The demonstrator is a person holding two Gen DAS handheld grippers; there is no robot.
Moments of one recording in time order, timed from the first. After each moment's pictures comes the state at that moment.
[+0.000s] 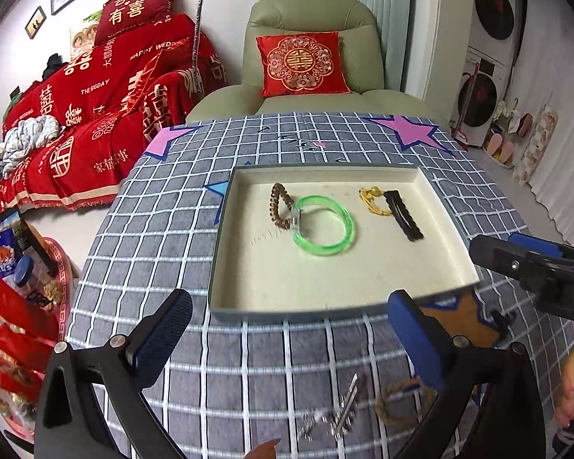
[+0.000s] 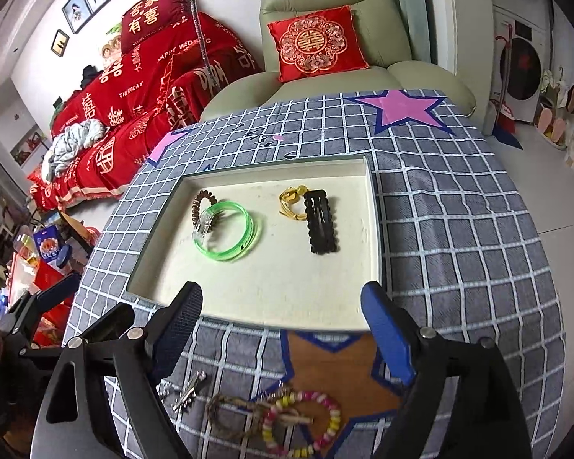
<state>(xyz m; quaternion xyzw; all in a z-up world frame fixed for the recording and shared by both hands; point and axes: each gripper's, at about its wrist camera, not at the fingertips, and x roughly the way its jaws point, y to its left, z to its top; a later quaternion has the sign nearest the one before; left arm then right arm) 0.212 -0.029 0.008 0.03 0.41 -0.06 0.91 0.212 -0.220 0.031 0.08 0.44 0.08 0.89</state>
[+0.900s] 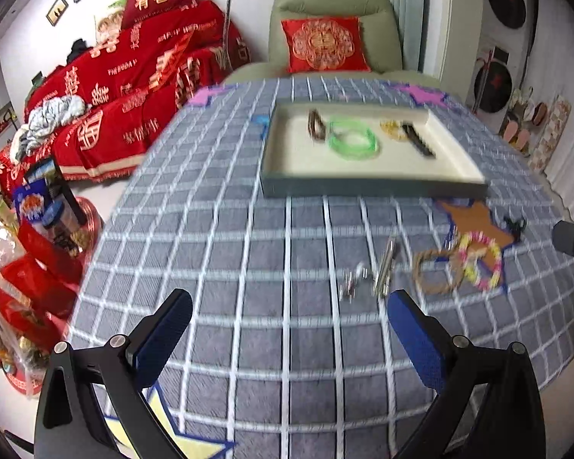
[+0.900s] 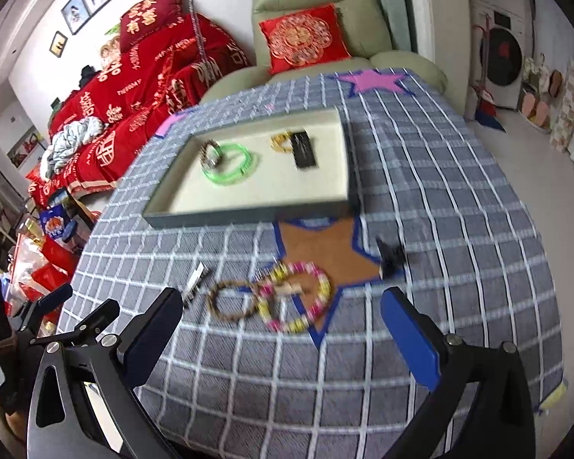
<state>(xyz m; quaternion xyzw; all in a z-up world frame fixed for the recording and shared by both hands) 0.106 0.008 -0.037 0.03 0.44 -0.02 0.90 0.088 -0.235 0.011 0.10 0.45 0.06 0.88</state>
